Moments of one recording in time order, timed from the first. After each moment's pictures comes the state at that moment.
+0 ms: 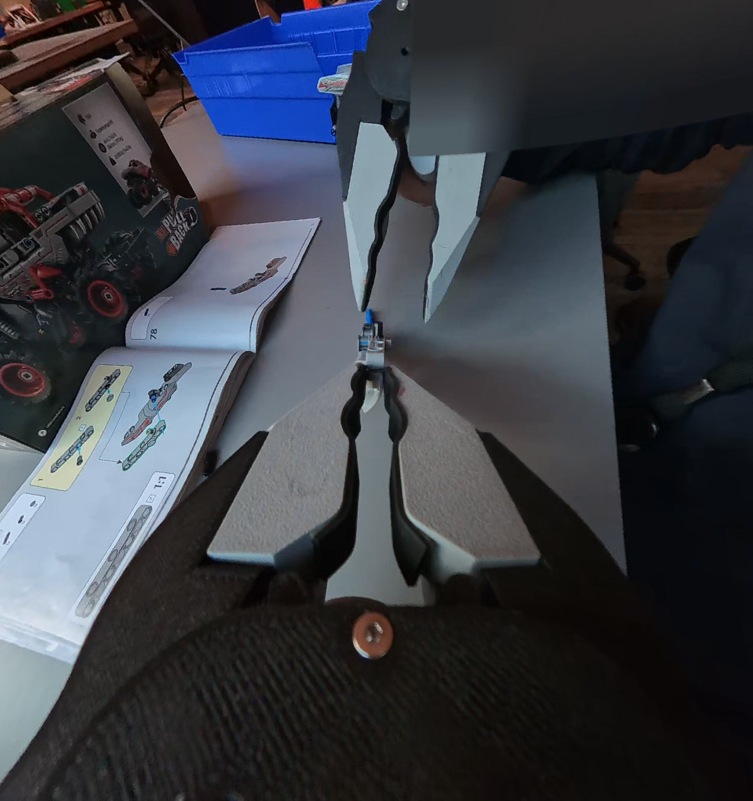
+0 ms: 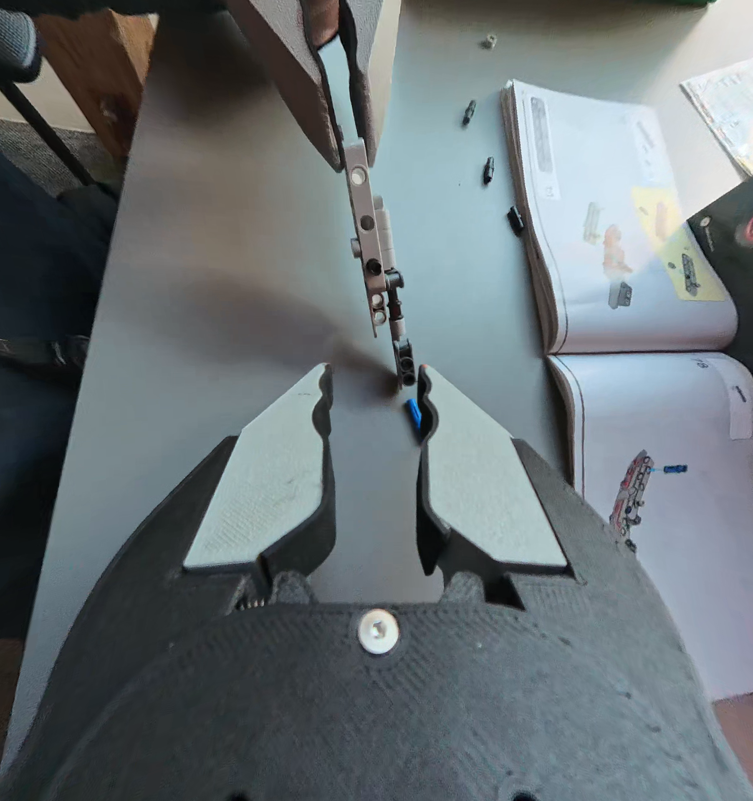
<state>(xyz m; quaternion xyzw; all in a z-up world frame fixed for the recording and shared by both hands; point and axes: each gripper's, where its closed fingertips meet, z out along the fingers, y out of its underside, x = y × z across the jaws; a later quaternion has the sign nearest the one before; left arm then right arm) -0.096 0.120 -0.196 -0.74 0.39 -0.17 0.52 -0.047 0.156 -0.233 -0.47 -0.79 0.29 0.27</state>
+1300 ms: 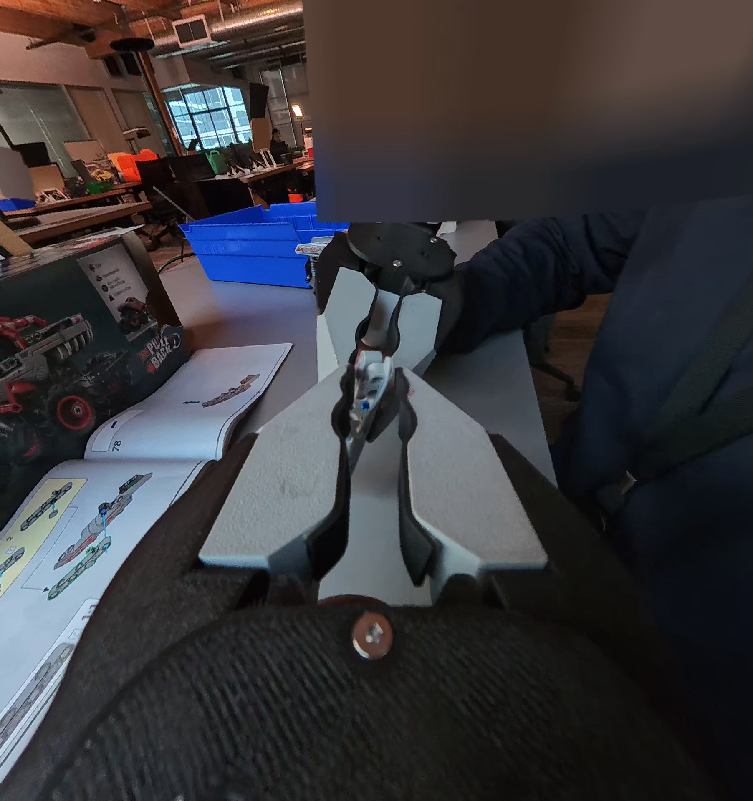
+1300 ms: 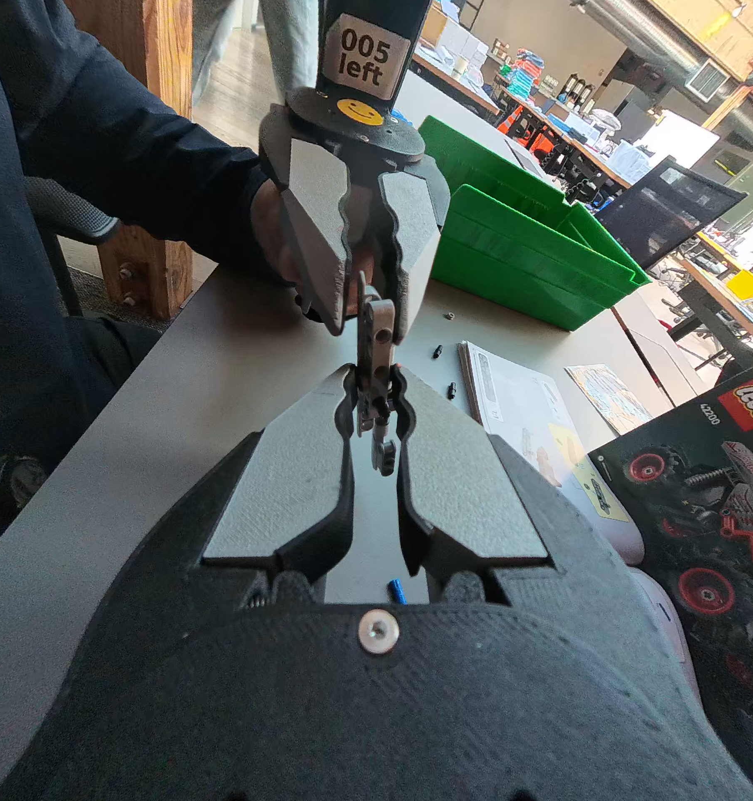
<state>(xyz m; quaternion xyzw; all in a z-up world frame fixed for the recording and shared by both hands) -0.062 0.113 -0.153 -0.64 0.37 -0.27 0.62 -0.092 0.113 -0.183 -0.30 -0.74 0.41 0.44</state>
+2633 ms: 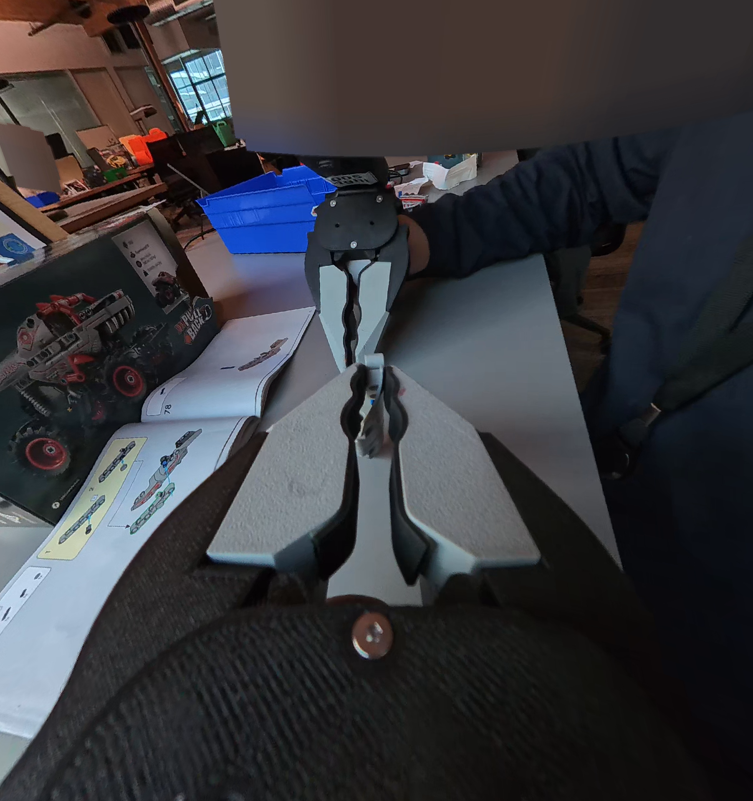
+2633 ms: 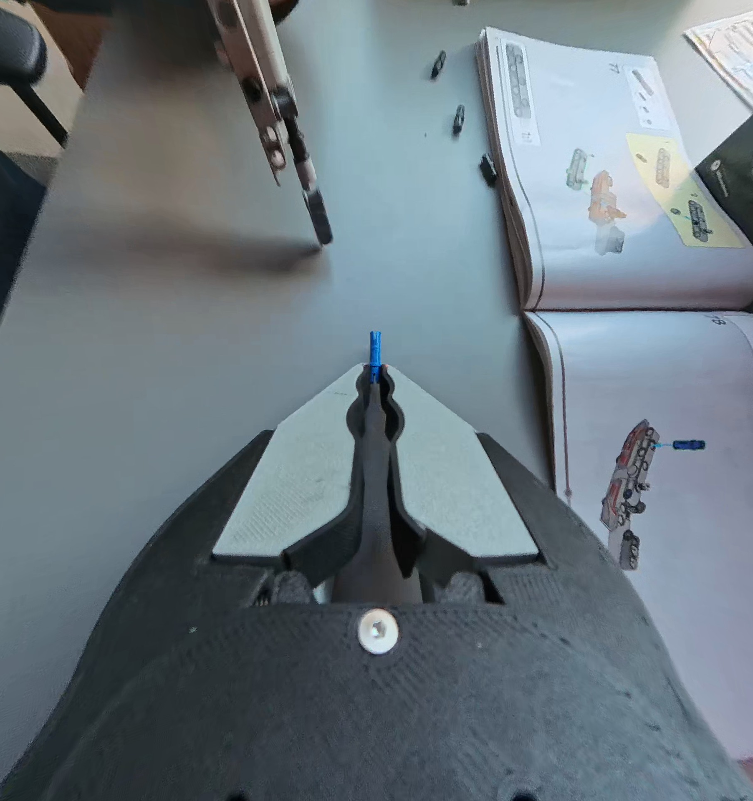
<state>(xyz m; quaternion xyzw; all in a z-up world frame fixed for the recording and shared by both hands) -0.091 0.108 -0.168 -0.65 0.40 -0.21 0.61 -0.045 0.194 -0.257 -0.46 -0.78 0.33 0.25</state>
